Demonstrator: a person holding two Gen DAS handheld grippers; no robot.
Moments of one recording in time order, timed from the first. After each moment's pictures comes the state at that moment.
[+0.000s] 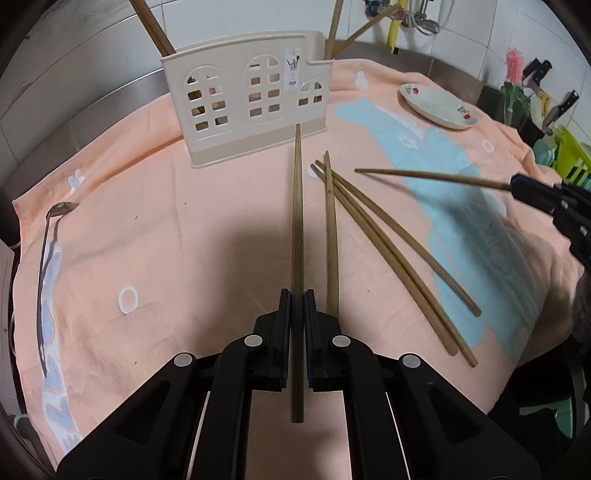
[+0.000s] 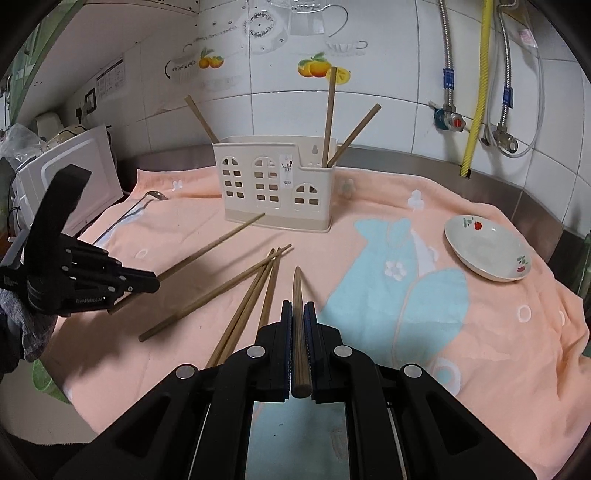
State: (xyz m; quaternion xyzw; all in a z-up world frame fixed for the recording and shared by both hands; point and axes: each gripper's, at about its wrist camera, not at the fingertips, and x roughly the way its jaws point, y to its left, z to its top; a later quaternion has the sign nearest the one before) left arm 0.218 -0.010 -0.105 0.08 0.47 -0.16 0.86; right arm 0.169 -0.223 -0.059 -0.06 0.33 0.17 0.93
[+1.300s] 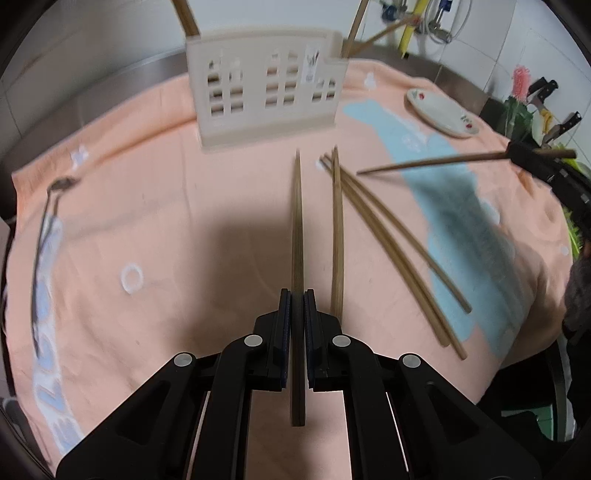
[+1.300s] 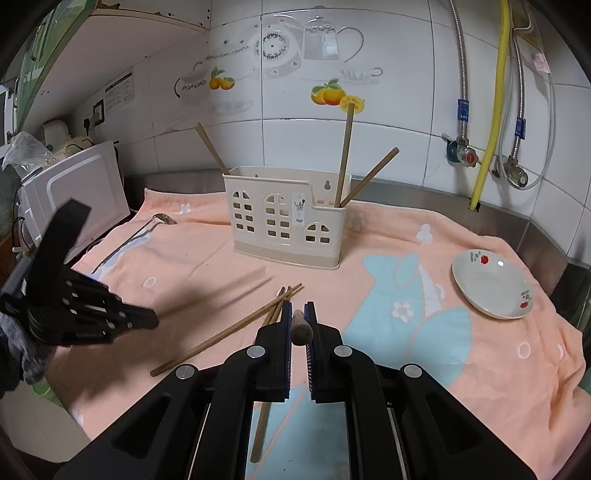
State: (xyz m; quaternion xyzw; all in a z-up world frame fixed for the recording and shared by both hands) left arm 0.215 0.010 -0.107 0.03 0.50 -0.16 0.85; right arm 0.184 -0.209 -0.035 -0.07 0.30 0.19 0.93
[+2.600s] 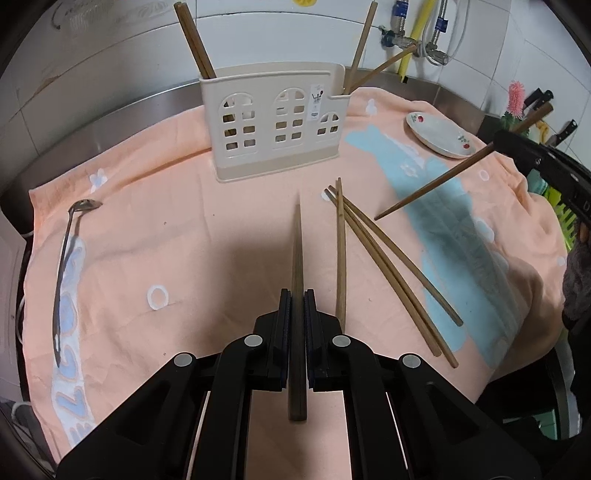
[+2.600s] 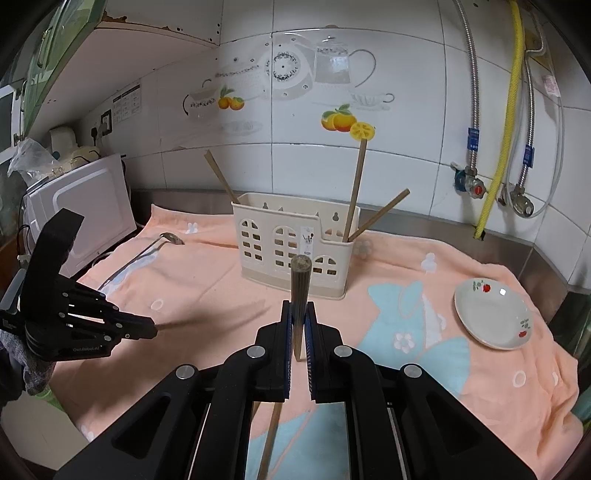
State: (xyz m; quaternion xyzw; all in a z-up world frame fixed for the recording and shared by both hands) left arm 0.208 0.018 -0.071 0.04 0.45 -0.15 0.88; right arm 0.193 -0.196 -0.004 -0.07 0.28 0.20 0.94
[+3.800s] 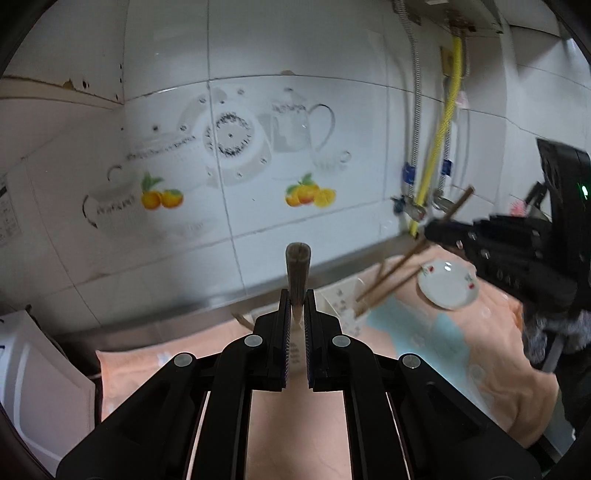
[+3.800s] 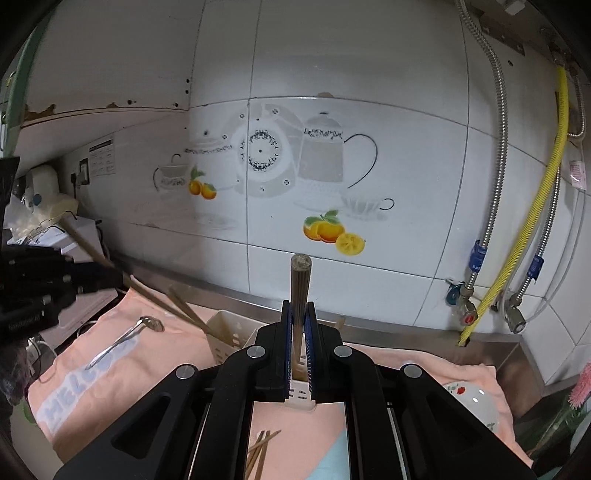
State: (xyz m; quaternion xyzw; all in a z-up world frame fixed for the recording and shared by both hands) left arm 0.270 0.013 0.140 0.06 0.25 -0.12 0.96; right arm 0.310 -0.168 0.131 -0.09 0.23 0.19 0.95
